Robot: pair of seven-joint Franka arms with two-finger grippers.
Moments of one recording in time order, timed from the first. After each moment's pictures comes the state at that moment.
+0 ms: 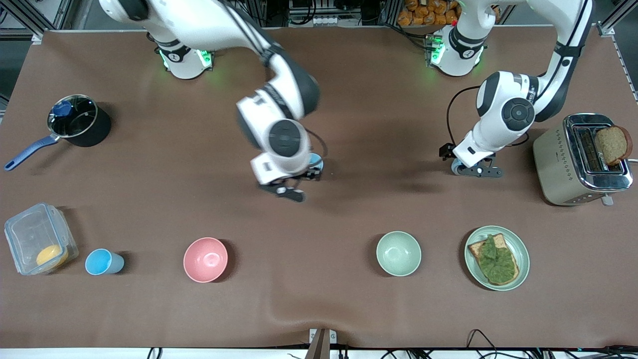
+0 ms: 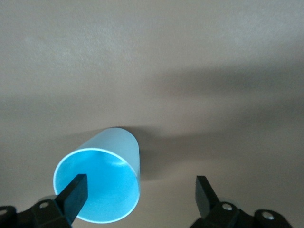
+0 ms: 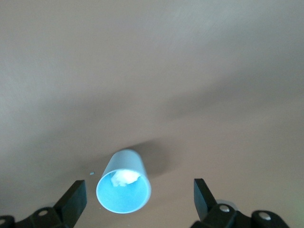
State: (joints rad) left arm -0.03 0.12 -0.18 -2.41 0.04 2.43 -0.11; right arm 0.69 0.65 -0.09 -1.24 0.14 1.75 0.93
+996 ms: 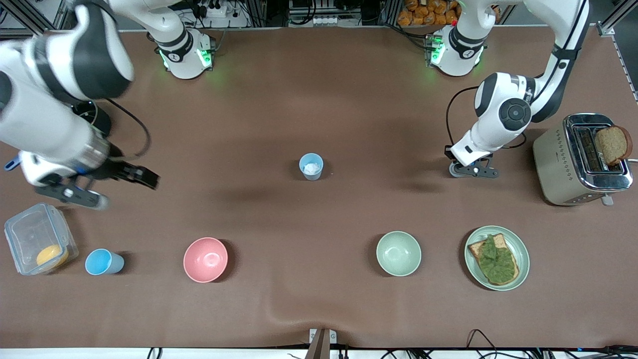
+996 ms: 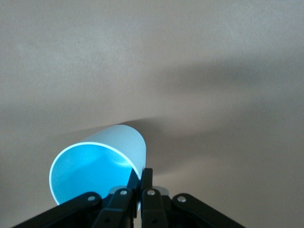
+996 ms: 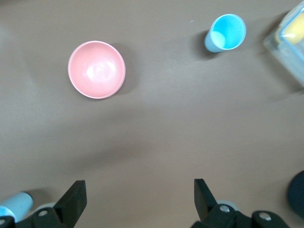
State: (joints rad) left arm -0.03 0.12 -0.18 -2.39 0.05 2.37 -0.06; right arm 0.23 0.15 -0.11 -1.59 0.00 1.74 0.33
